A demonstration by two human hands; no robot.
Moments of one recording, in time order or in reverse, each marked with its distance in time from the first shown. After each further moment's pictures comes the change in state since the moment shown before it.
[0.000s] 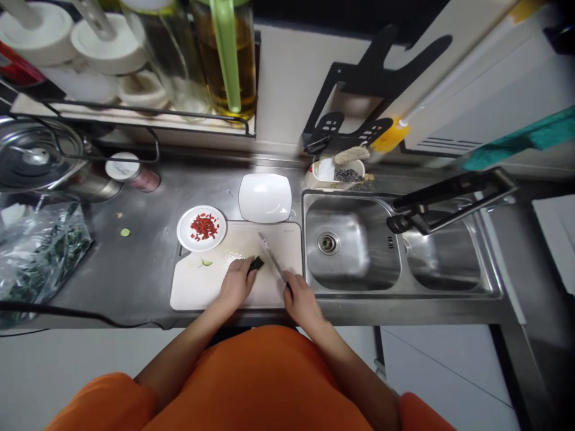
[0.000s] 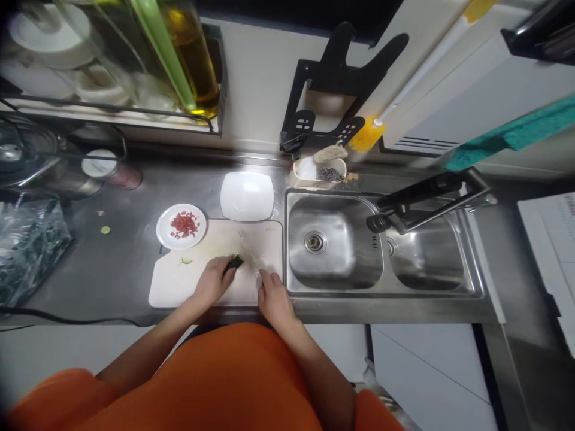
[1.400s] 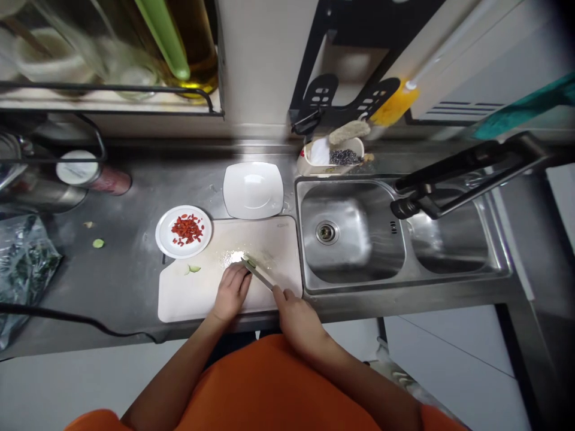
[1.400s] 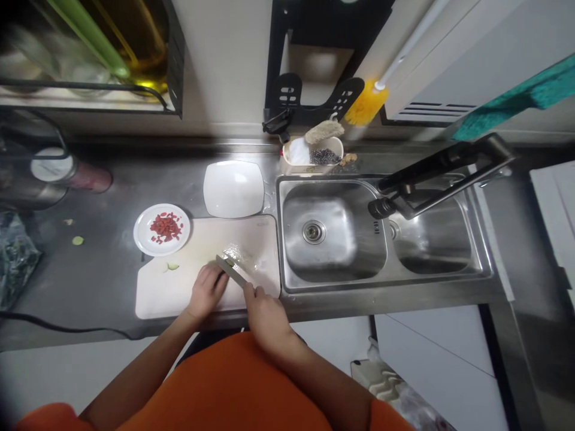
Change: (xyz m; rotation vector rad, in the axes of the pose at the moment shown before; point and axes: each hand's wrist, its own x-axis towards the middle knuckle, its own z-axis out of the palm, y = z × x) left_hand -0.008 -0.012 0.027 0.034 0.335 0.342; right_hand -0.007 -0.038 -0.025 -0.433 -0.448 0.040
